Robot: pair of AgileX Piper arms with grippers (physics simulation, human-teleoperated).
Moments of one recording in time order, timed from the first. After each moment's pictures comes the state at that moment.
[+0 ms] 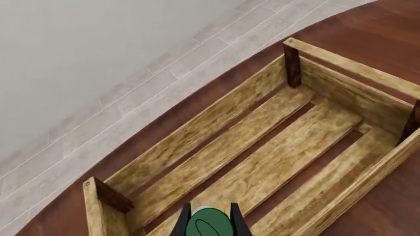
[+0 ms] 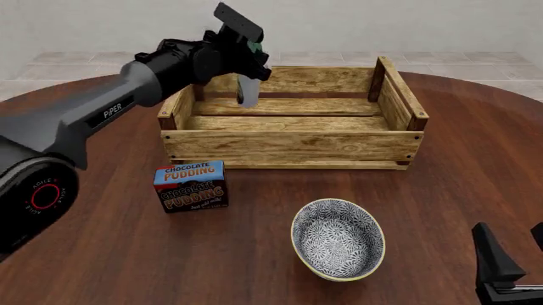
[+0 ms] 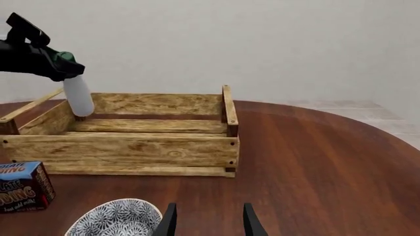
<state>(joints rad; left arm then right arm) -0.43 2.07 -1.91 0.23 0.37 0.00 0.00 0.00 0.02 -0.01</state>
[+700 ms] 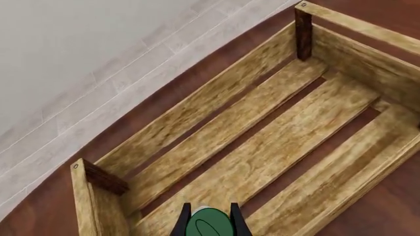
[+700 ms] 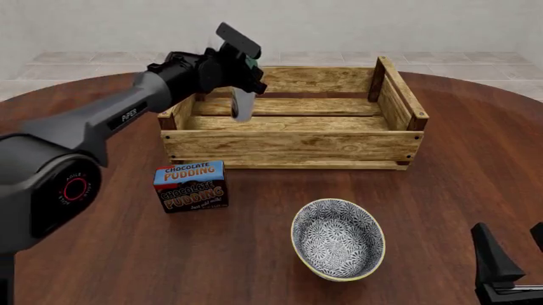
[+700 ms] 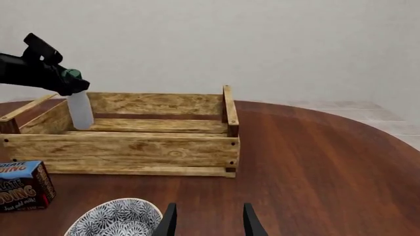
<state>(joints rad) -0.40 2.17 -1.96 0.28 0.37 0.01 0.00 0.00 0.01 -0.01</state>
